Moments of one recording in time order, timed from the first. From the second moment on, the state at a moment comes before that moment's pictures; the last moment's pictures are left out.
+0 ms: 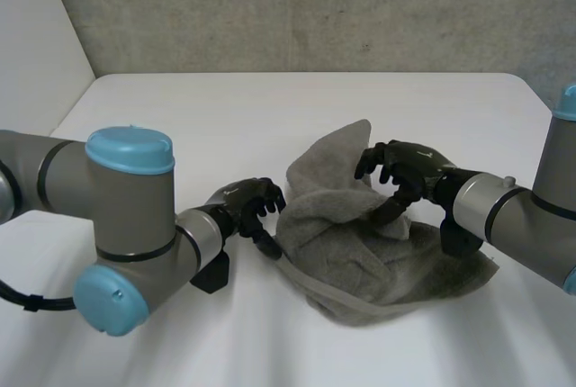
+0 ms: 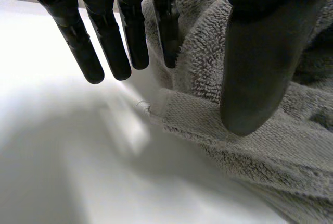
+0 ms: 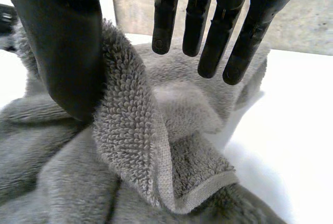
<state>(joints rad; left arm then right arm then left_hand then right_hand) 4.14 -2.16 -1.40 3.07 -1.43 2.82 1.86 -1.16 1.48 0.10 1.15 3.21 0.58 0.58 0.58 0.58 0.38 0.57 0.59 0.58 0.59 0.37</state>
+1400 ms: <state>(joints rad) 4.15 -1.99 -1.57 3.17 -1.44 3.02 1.68 -1.26 1.62 0.44 1.26 2.55 1.27 1.31 1.32 1.35 1.14 0.23 0.24 0.24 0.26 0.06</state>
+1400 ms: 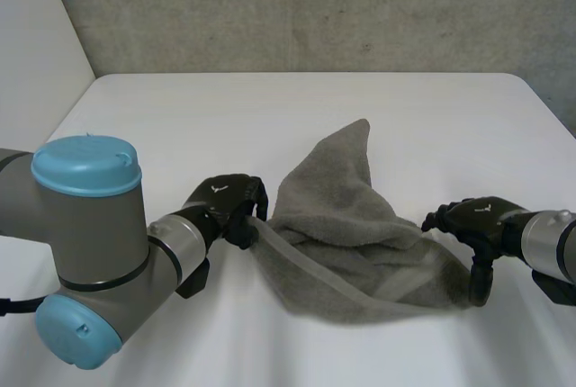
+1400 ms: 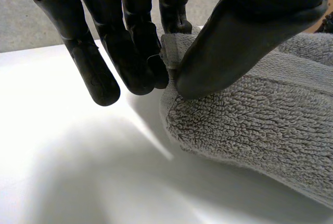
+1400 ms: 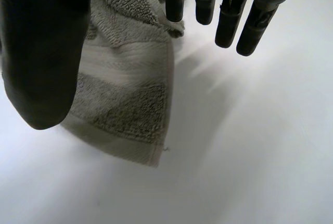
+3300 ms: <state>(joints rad) 4.35 -2.05 -1.32 2.92 -1.27 3.03 1.94 -1.07 1.16 0.55 1.26 2.51 1.29 1.31 1.32 1.35 1.14 1.33 1.31 1.33 1.33 1.17</state>
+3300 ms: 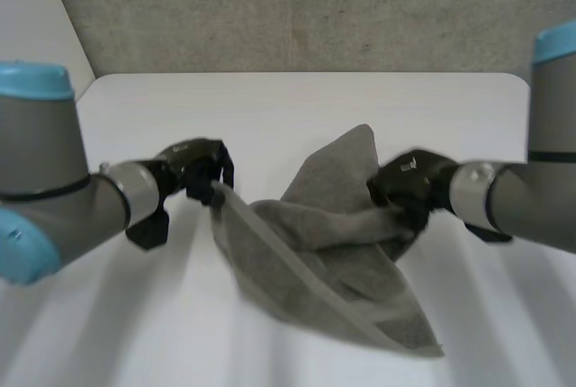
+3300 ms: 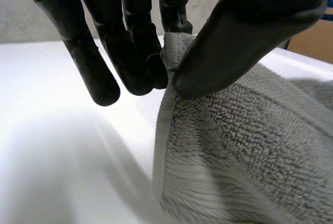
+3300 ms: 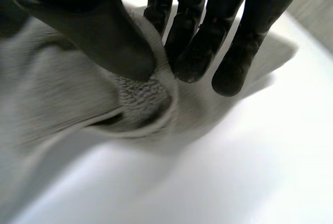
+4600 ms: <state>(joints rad) 4.53 -1.98 -1.70 3.43 -1.13 3.27 1.79 -1.19 1.71 -0.09 1.26 2.64 1.29 1.31 1.33 1.35 1.14 1.33 1.31 1.33 1.33 1.17</state>
